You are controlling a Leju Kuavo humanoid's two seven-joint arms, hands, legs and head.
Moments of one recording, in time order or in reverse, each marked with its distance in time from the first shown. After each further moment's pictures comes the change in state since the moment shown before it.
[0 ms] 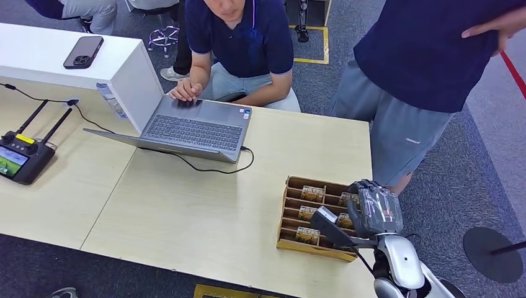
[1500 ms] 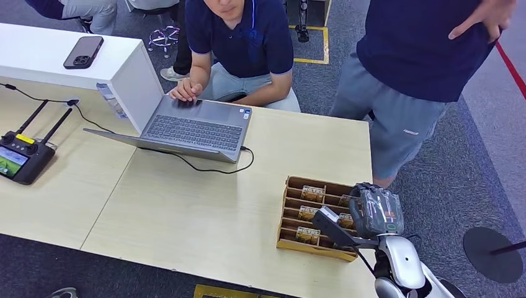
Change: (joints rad) left arm 0.001 0.000 0.000 0.000 -0.012 -0.001 0.002; right arm 0.005 0.003 -0.007 0.024 -0.015 -0.001 -0.008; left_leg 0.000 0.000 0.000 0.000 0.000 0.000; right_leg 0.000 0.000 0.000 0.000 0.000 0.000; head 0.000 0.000
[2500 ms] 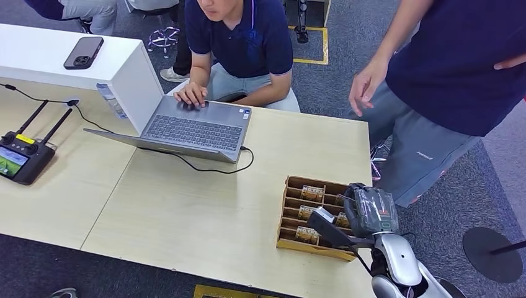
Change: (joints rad) left arm -0.001 -0.002 0.000 0.000 -0.041 -0.027 -0.029; right arm -0.011 0.018 0.005 0.011 -0.023 0.025 -0.035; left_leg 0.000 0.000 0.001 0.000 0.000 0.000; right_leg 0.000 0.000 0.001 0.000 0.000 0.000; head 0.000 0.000
